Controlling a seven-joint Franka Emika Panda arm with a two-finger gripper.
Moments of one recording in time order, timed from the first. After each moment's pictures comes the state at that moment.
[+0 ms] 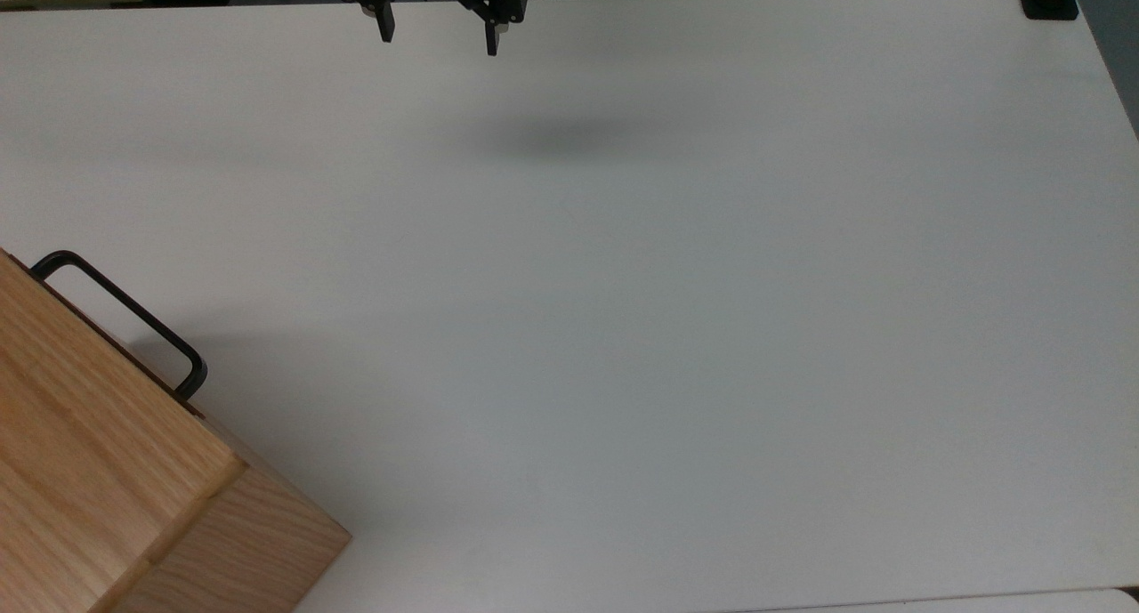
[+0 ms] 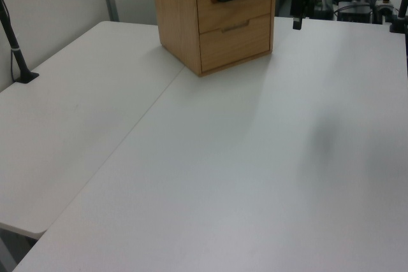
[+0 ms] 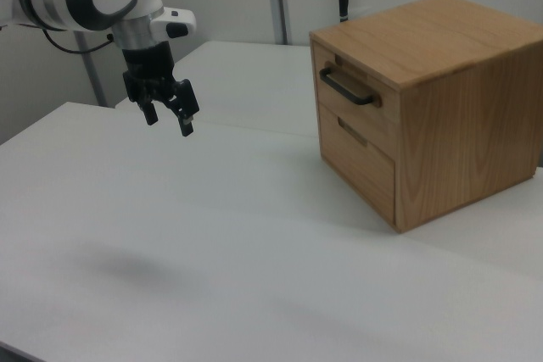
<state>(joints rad) -0.01 -0.02 0.02 -1.71 -0.02 1.72 0.12</state>
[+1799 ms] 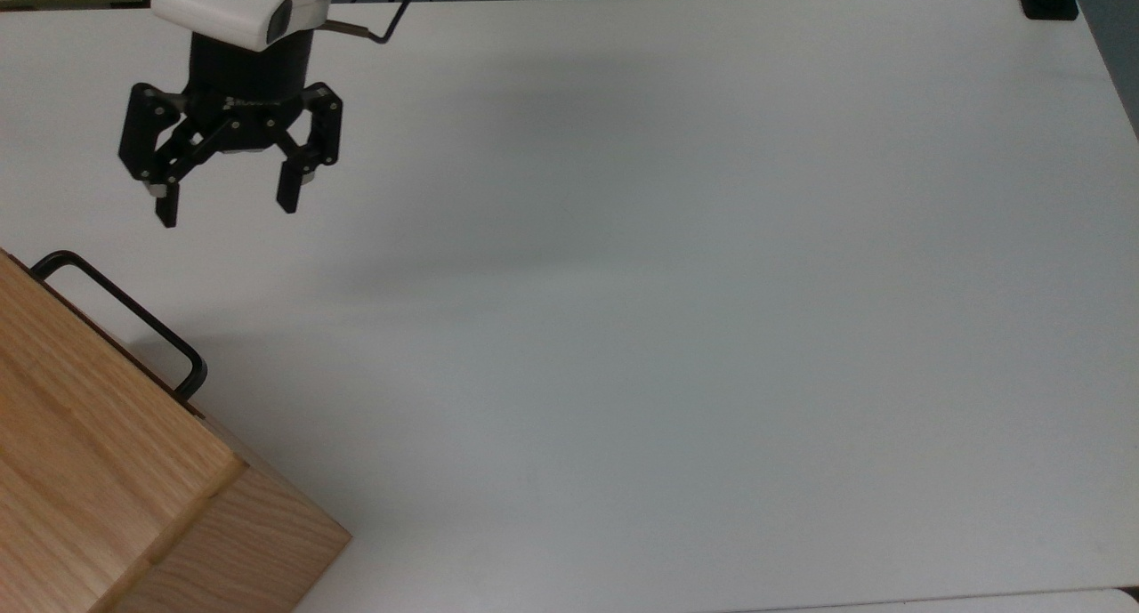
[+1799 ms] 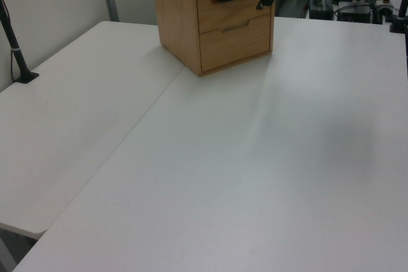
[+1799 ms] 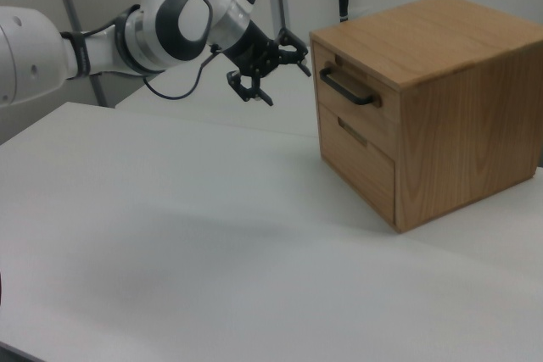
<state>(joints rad) -0.14 0.24 0.01 -1.58 -0.37 2.36 -0.61</state>
